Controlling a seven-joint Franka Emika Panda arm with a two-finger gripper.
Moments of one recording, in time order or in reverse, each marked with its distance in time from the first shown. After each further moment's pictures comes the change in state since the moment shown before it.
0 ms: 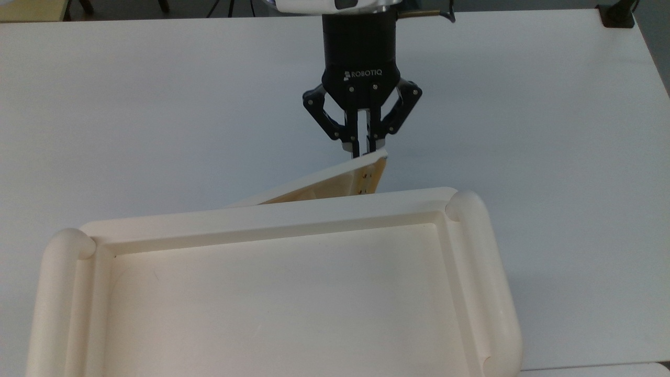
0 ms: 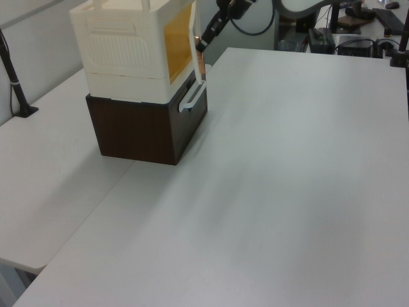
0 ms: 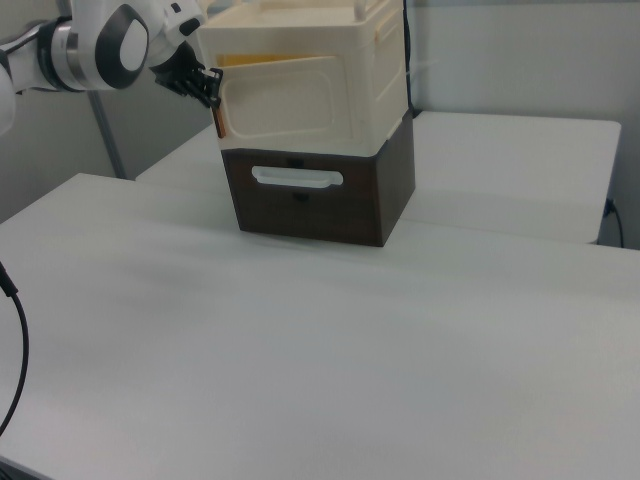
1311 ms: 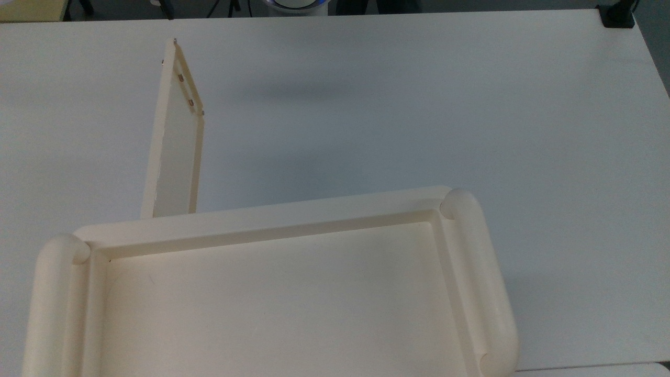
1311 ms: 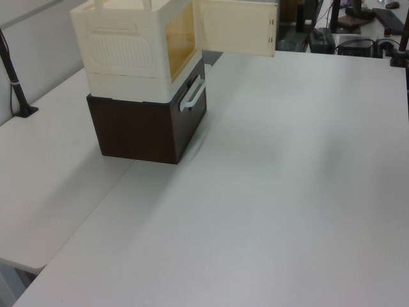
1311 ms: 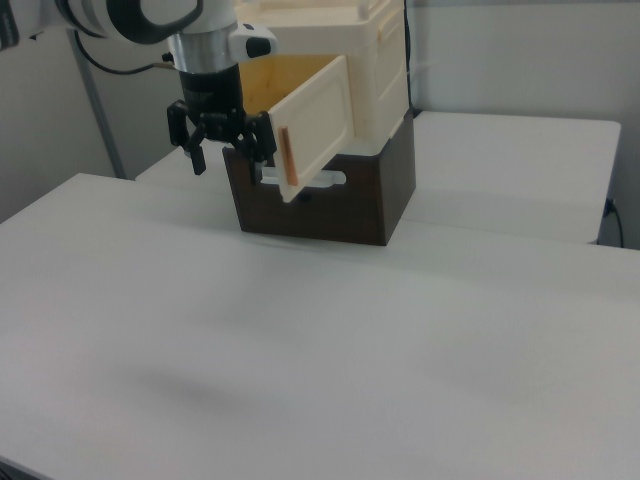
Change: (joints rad) arm -0.316 -0.271 -0.019 -0.103 0.071 -0.824 -0.339
